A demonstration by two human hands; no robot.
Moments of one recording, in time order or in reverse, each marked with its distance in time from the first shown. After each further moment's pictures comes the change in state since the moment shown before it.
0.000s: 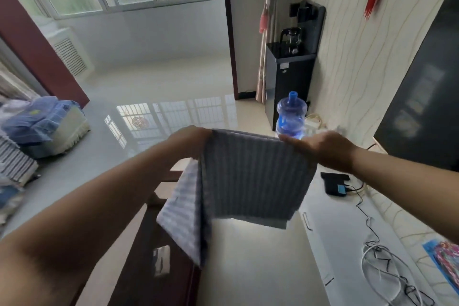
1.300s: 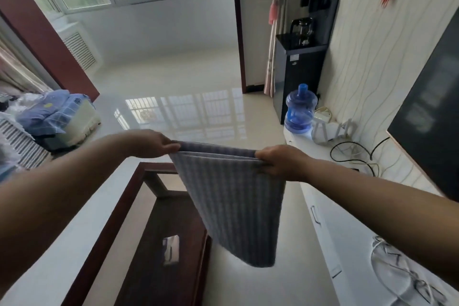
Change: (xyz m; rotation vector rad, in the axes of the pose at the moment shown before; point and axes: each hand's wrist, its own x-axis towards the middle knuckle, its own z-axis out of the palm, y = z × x) left_hand -0.051 -0.098 -0.013 0.087 -0.271 -0.066; right_hand 0.082 -0.097 -0.027 0.759 -0.360 0.286
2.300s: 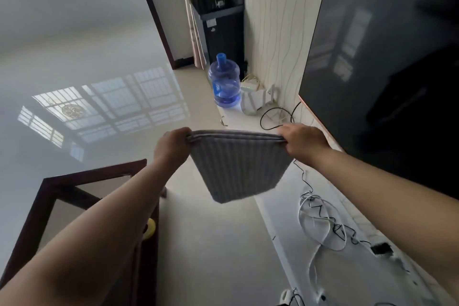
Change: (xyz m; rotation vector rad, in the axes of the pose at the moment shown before) left_hand 0.173 0.306 0.072 -0.409 0.534 0.172; right_hand -0.163 0.259 0.034 -0.202 0.187 0.579
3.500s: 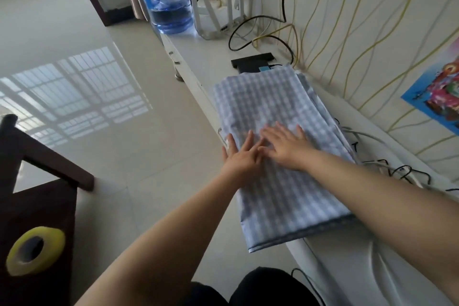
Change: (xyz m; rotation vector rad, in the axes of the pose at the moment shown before) left_hand -0.023 -0.012 0.615 -0.050 -0.526 0.317; right_hand -0.033 0.088 0.537 0.120 -0.357 0.226
